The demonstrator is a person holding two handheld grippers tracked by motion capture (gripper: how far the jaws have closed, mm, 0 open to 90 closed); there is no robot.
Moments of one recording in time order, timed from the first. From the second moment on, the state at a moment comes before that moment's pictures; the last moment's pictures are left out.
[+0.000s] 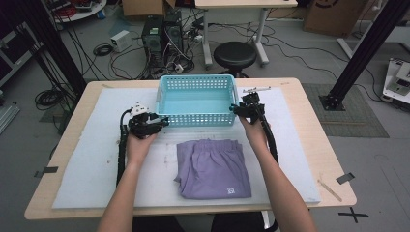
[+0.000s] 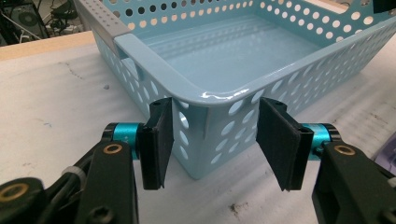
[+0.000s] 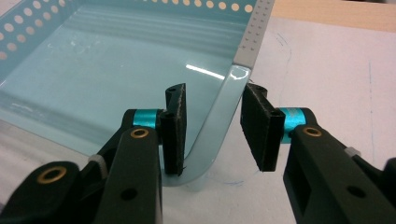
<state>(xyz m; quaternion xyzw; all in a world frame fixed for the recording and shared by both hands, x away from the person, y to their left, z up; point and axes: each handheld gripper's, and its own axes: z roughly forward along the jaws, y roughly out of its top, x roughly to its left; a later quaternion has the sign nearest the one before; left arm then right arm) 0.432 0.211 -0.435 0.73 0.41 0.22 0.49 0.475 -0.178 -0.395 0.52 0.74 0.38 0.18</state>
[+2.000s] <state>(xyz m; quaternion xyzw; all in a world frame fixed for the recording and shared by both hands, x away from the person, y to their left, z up) 0.395 0.173 -0.430 0.77 0.36 0.20 0.48 0.423 -0.224 -0.396 0.53 0.73 0.38 0.19</state>
